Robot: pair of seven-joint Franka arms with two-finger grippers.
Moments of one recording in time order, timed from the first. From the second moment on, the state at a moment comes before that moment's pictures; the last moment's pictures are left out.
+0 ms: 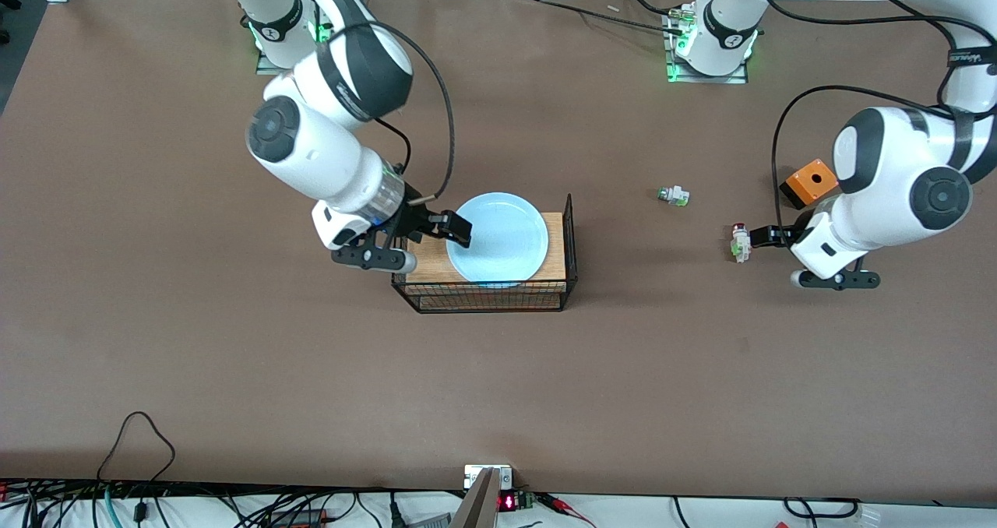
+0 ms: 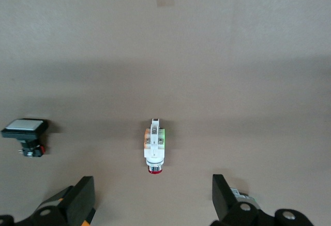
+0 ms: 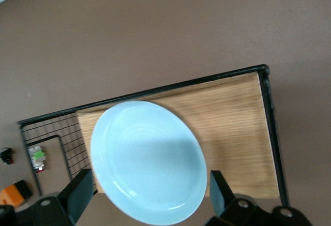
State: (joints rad) left arm 0.03 0.29 -0.04 -1.94 0.00 2.05 -0.02; right arm 0.57 0.44 -0.05 -1.48 0.42 2.14 0.55
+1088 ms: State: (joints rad) left arm 0.06 0.50 -0.04 -2.06 0.00 2.30 0.01; right arm 0.38 0.21 -0.23 -1.43 0.07 1.50 -0.01
